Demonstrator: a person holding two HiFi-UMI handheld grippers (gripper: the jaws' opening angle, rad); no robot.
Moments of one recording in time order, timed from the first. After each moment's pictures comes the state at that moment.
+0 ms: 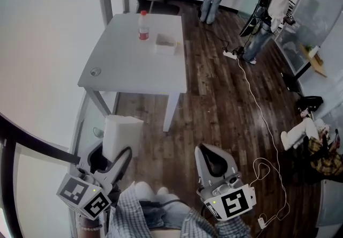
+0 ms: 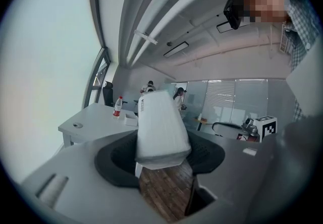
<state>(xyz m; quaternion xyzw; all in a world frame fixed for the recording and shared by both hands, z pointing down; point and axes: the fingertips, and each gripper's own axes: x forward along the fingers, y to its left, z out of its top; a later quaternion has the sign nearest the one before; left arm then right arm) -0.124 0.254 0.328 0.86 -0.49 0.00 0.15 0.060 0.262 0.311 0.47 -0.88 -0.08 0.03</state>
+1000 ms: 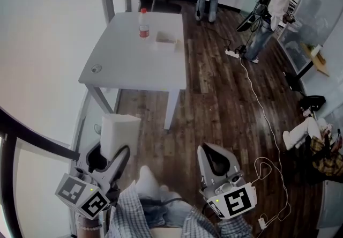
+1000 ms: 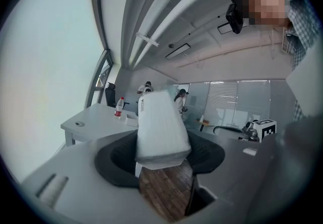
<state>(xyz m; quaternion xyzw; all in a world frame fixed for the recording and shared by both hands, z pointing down) -0.116 0.270 0.328 0.85 -0.50 -0.01 0.15 0.080 0.275 0.320 0.46 -0.88 -0.07 0.03</state>
